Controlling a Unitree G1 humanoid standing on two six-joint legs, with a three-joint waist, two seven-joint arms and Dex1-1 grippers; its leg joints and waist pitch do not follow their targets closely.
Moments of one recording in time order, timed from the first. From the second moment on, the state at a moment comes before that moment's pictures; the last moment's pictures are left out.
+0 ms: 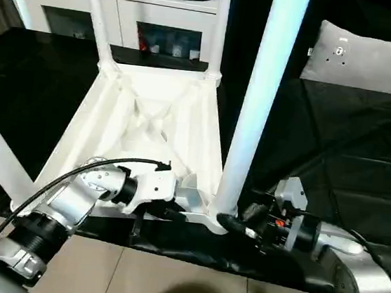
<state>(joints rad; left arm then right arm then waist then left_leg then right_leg) -0.47 0.47 -0.40 0.39 0.04 -0.02 -1.25 -0.12 -0.41 0.11 0.03 0.35 0.26 0.99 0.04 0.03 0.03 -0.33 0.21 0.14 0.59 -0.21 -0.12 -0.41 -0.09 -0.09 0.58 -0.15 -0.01</state>
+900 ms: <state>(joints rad) -0.56 0.53 -0.41 0.49 0.05 -0.09 -1.30 -0.36 -0.38 0.15 0.22 0.32 0.21 1.06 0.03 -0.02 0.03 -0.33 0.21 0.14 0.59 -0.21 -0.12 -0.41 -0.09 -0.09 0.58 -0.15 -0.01</state>
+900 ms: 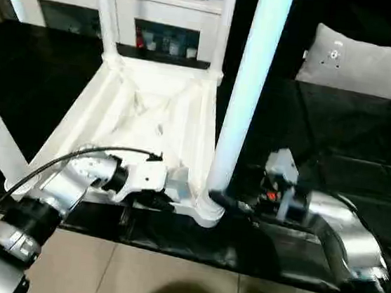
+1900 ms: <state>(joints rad) -0.56 0.52 -0.40 0.49 0.01 -0.06 -1.35 -0.46 -0.40 0.22 0.43 0.32 0.22 1.34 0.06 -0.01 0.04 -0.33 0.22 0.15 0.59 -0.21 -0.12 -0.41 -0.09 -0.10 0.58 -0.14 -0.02</state>
